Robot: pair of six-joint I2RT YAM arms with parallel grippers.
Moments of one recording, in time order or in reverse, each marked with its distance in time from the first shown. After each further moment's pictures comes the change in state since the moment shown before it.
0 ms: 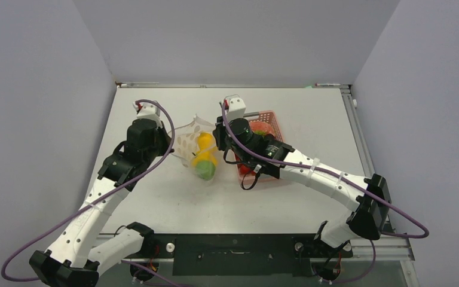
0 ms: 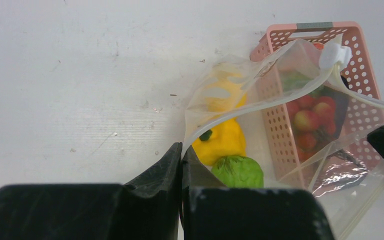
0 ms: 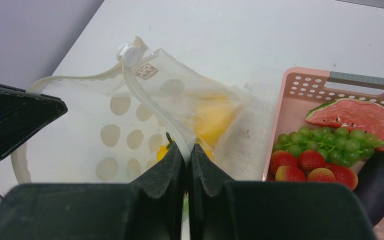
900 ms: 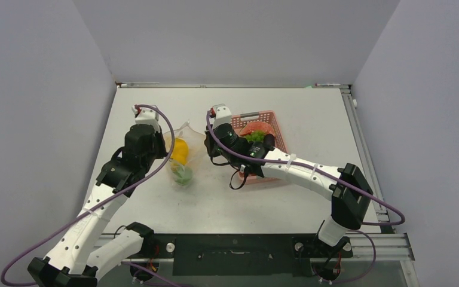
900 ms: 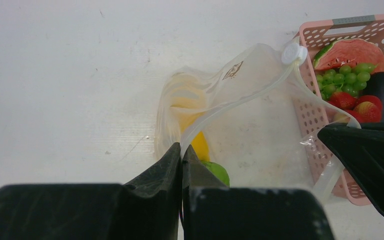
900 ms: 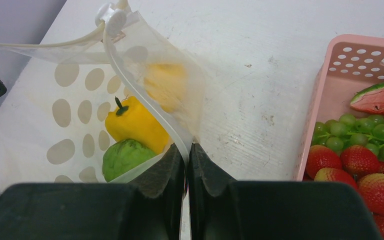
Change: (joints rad) left arm 0.004 -0.052 -0.045 0.010 -0.084 0.114; right arm 0.000 0.157 -0.013 0.067 -0.071 0.050
